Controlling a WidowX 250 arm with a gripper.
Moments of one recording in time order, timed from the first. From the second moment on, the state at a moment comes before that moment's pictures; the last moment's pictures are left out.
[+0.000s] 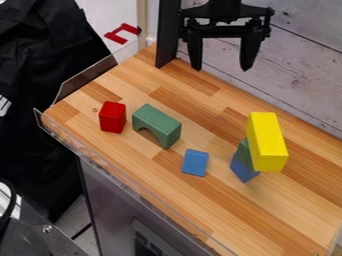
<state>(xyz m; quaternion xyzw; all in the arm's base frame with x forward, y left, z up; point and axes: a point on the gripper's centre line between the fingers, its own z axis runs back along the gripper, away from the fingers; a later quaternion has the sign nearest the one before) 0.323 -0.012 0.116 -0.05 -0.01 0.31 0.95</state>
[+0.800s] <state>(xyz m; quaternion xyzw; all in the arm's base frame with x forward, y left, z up) 0.293 0.028 0.101 -0.06 0.04 0.24 0.97</state>
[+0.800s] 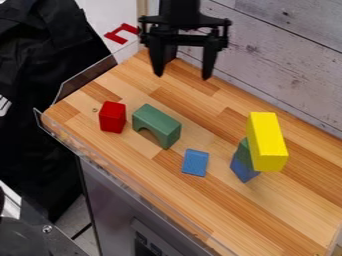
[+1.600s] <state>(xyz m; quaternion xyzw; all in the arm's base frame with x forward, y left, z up) 0.241 0.065 0.085 -0.06 0.05 0.24 0.97</state>
